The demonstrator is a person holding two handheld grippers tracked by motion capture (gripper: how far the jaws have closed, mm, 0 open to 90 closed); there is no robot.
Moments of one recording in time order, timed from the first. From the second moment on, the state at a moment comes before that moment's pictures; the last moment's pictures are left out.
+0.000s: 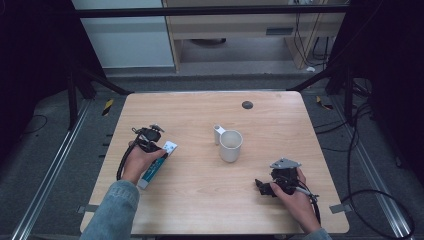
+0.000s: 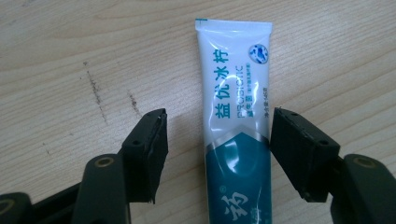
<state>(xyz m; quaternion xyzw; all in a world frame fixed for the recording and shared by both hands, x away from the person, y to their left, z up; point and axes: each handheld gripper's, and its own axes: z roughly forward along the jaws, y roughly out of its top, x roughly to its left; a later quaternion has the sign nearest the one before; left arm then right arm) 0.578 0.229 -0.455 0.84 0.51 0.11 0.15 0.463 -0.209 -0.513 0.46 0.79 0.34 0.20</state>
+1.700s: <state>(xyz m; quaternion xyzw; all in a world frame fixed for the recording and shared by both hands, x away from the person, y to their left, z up) 0.579 0.220 -0.465 0.85 0.50 0.09 0.14 0.464 -0.209 -0.513 0.46 0.80 0.34 0.20</state>
